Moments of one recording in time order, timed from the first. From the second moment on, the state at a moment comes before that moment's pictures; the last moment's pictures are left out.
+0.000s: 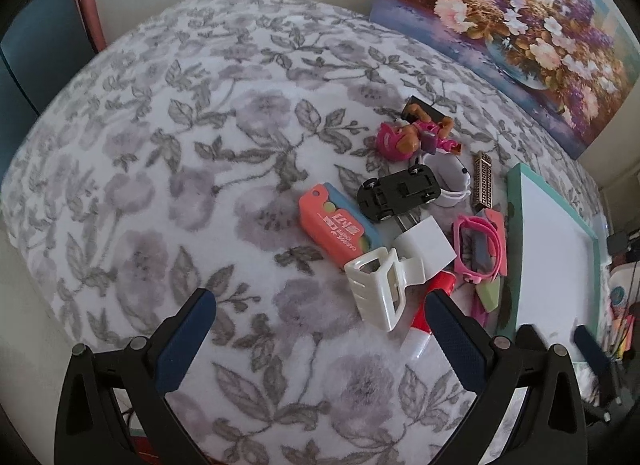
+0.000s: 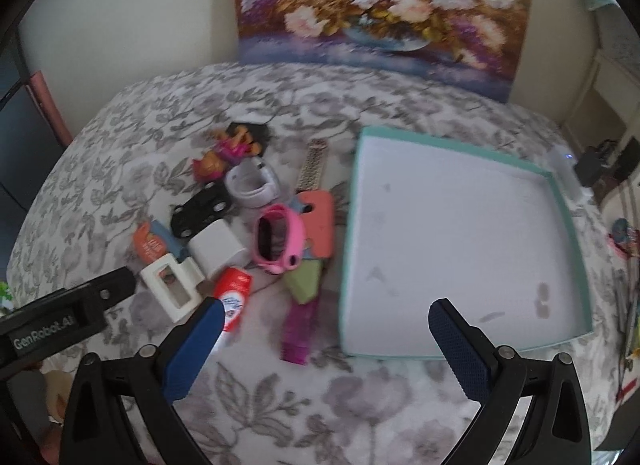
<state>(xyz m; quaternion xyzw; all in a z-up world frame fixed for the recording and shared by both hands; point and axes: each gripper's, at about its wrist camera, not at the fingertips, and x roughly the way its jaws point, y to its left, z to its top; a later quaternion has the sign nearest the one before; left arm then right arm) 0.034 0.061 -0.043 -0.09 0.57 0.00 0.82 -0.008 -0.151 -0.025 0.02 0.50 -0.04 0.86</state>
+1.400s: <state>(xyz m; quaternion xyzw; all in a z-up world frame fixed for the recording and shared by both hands) 0.046 0.076 -0.068 -0.19 0.57 -0.04 0.80 0.014 -0.097 -0.062 -0.03 0.55 0.03 0.84</state>
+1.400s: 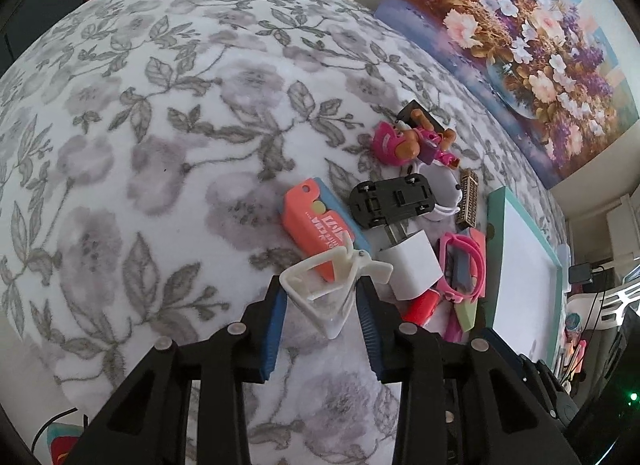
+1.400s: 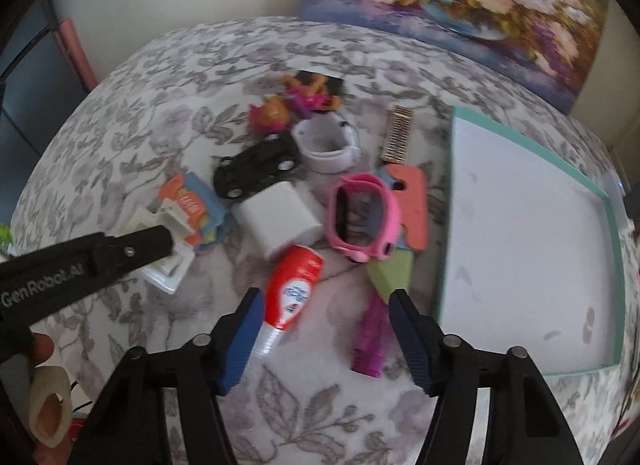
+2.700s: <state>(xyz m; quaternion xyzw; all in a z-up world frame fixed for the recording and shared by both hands) 0.039 0.073 -0.052 -0.17 0.55 -0.03 0.82 0.021 -0.111 -0.056 0.01 0.55 0.04 0.83</state>
